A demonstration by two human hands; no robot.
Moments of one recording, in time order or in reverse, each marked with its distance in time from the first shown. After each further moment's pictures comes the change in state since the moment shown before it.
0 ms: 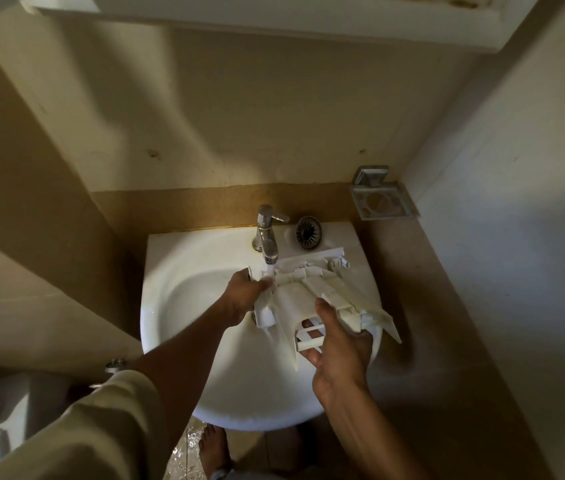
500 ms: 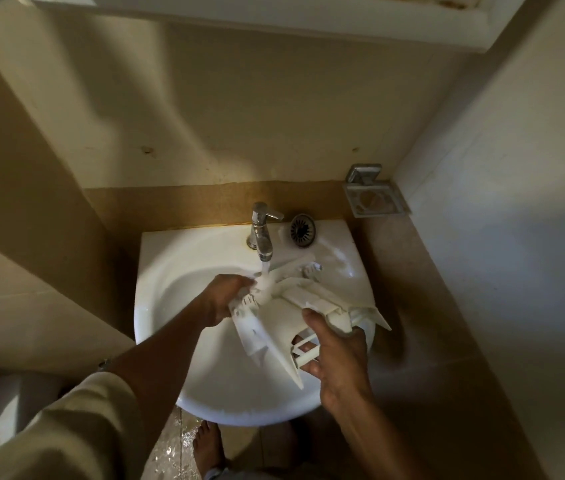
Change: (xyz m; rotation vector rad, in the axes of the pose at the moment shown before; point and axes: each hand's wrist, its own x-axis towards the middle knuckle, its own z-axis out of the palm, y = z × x) left_hand -0.004 -0.009 -0.028 -0.106 -0.049 -0.120; right_hand 0.007 0.004 -0.022 -0.224 -0.085 0.004
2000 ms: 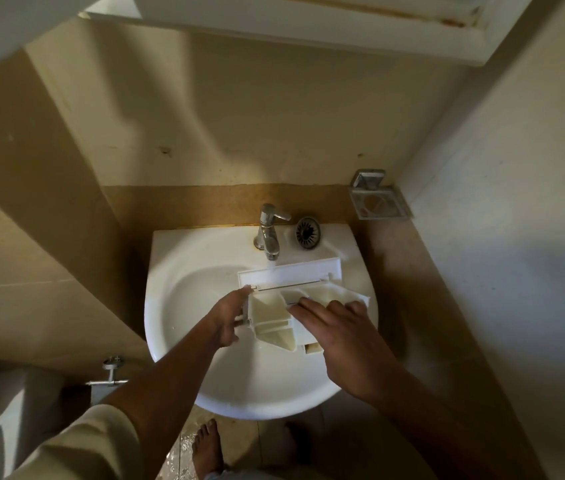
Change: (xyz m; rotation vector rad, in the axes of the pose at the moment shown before) left_hand -0.013 -0.040 -0.003 -0.176 -0.031 -0.197; right_hand 0.004 -0.029 -0.029 -1.823 -0.508 -1.234
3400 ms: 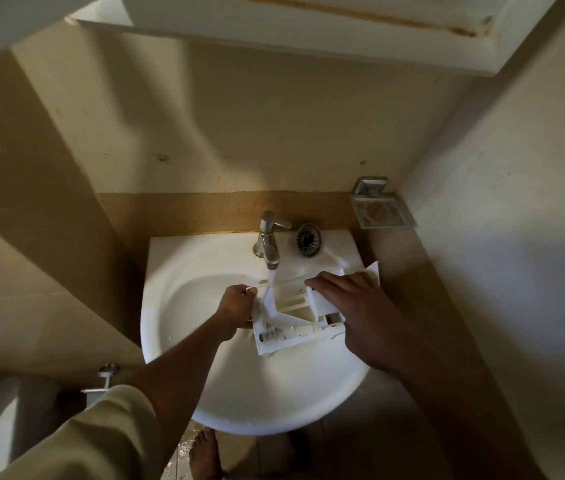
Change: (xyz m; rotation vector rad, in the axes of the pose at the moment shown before) left_hand 0.007 0.026 0.023 0.299 0.191 0.306; right_hand 0.032 0.043 -0.025 0.149 0.013 0.023
